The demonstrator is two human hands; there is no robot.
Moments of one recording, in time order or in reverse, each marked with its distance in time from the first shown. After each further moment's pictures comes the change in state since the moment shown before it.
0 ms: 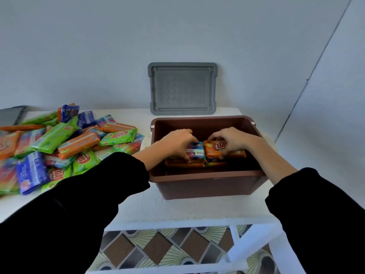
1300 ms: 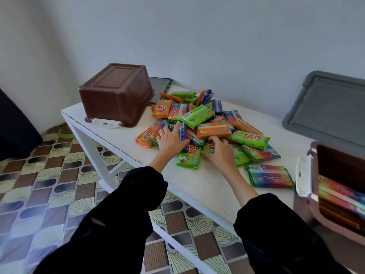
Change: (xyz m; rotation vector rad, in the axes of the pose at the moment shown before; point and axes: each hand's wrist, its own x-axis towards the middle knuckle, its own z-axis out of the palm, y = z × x) left_hand -0.267 -0.202 0.086 -0.468 0.344 -1.324; right_hand 0.128 -0.343 0.126 0.263 0.287 -0.227
